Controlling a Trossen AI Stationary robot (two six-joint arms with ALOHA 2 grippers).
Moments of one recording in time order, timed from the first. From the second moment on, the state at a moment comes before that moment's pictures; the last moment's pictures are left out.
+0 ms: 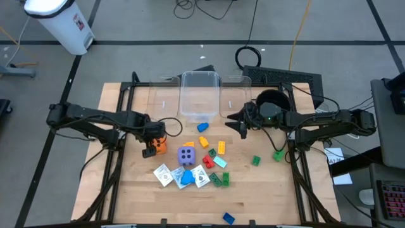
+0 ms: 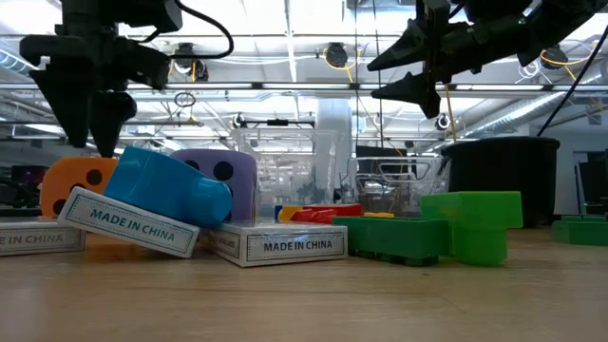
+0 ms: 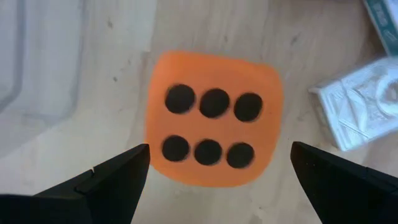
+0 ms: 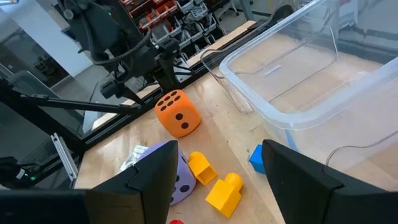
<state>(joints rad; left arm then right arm) -0.03 1.21 0.86 -1.10 0.01 -0.27 -0.16 1.08 0.56 0.29 -0.03 0.51</state>
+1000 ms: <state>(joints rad) -0.07 1.28 0.86 -1.02 -0.05 -0.23 -0.16 1.08 0.34 0.56 -0.02 0.61</state>
